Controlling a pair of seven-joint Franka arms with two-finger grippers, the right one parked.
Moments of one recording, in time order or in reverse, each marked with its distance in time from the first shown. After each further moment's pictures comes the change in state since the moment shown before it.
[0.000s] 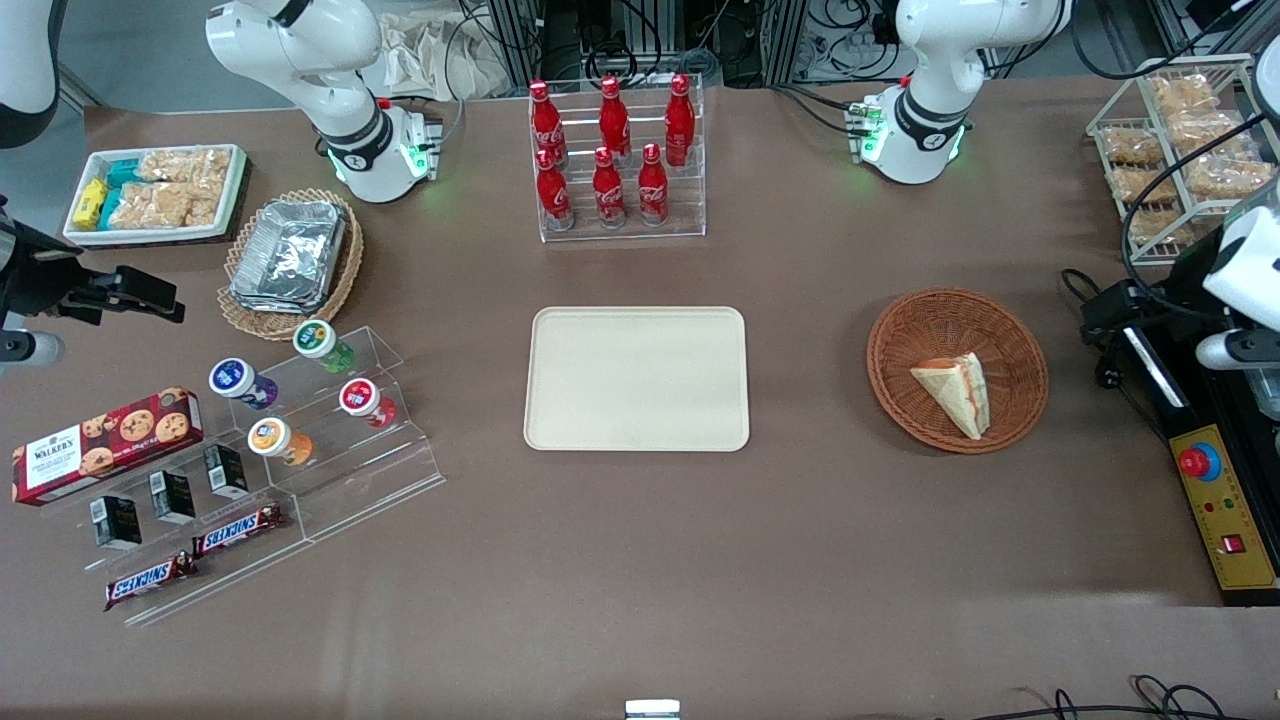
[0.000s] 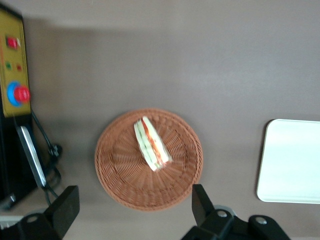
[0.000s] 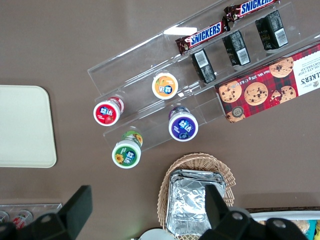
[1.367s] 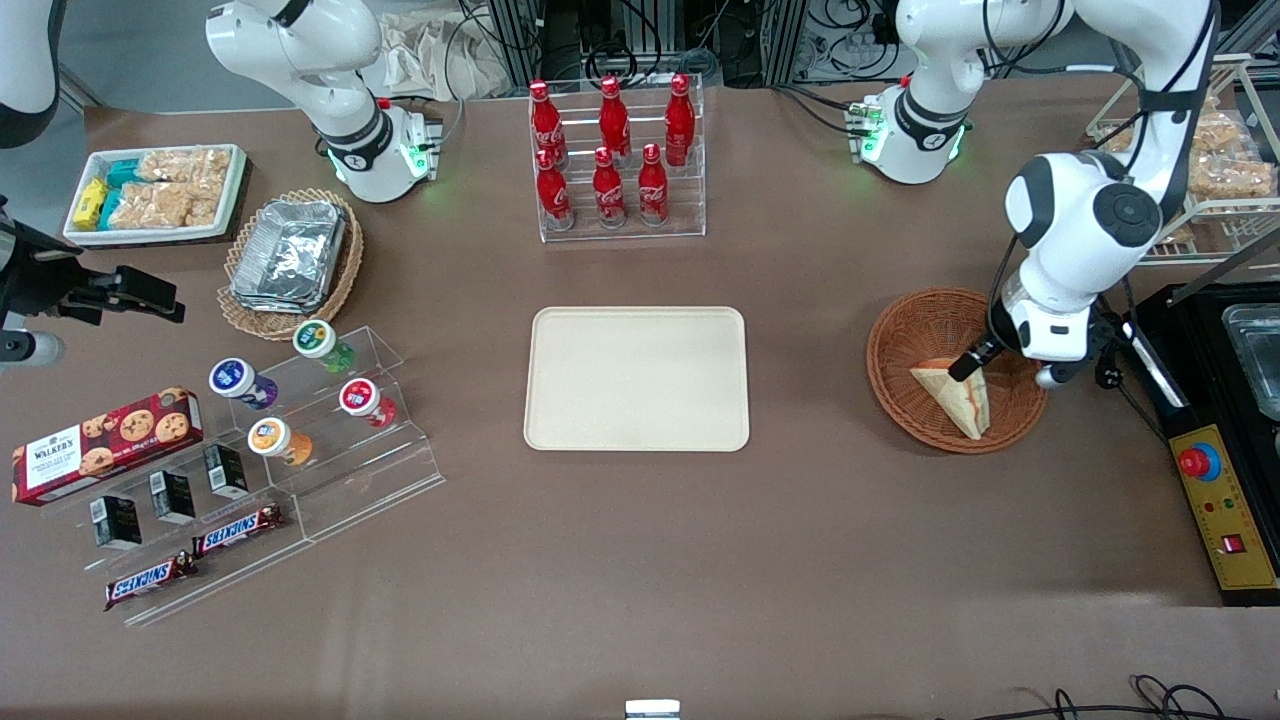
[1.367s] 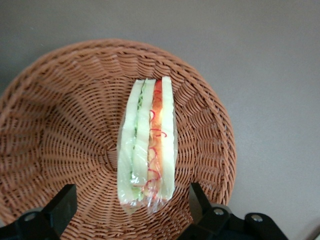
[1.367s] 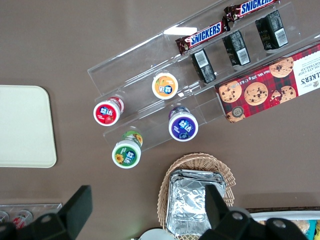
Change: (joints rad) arm -0.010 -0.021 -0.041 -0.829 -0.019 0.911 -0.595
